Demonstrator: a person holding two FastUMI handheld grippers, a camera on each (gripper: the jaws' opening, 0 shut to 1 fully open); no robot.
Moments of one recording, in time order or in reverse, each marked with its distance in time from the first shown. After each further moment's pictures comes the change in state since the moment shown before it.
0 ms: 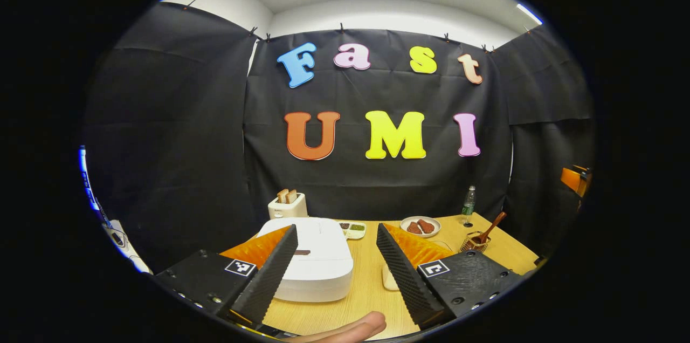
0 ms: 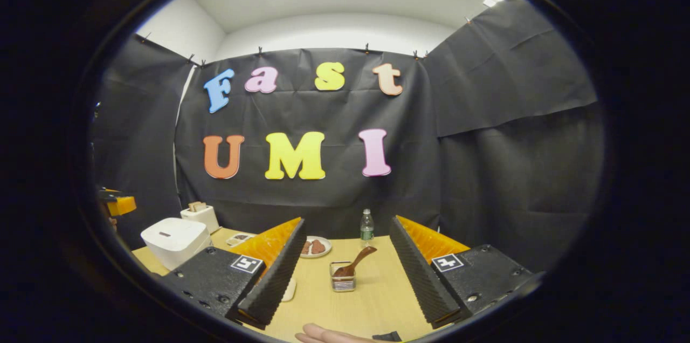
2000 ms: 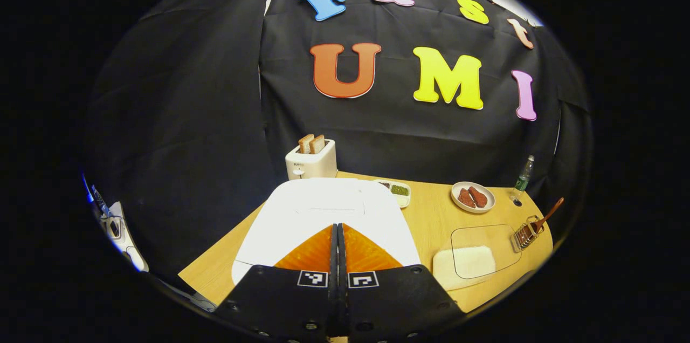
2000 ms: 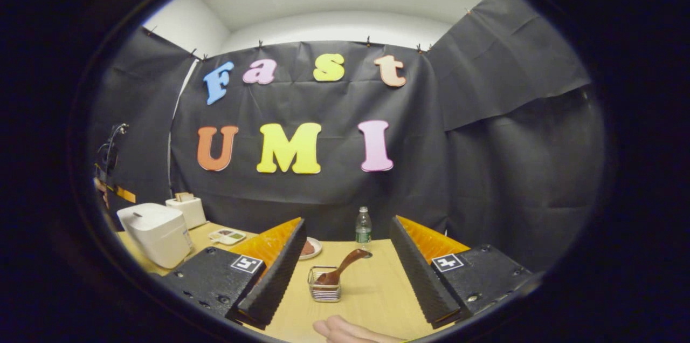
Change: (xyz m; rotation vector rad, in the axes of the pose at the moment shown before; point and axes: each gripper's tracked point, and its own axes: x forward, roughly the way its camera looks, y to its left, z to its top) left arm 0.148 0.079 -0.115 -0.047 0.352 0.154; right arm 0.093 -0.039 -0.076 -0.051 -0.018 0.038
